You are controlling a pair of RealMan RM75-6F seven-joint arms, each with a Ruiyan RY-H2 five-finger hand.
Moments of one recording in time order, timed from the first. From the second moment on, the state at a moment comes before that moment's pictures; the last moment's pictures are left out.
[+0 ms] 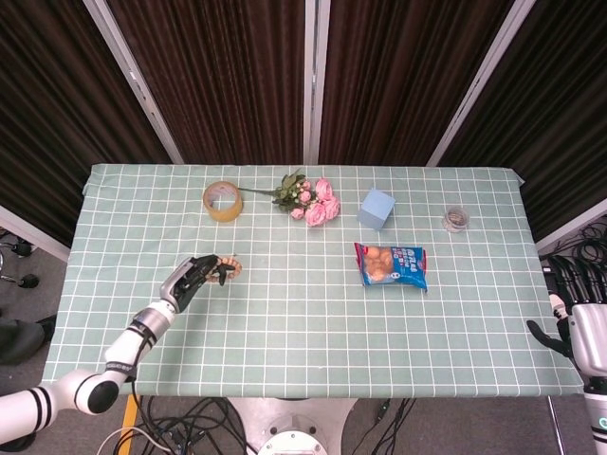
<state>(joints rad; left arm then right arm) -0.58 -1.41 -0.25 -1.58 1.19 0.71 -1.23 0.07 -1.03 0.10 -1.63 -1.51 1.55 0.05</state>
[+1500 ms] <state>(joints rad) -0.52 -1.46 -0.30 -1.58 1.18 0.72 -1.04 0.07 -1.03 0.10 -1.63 -1.51 1.54 0.06</state>
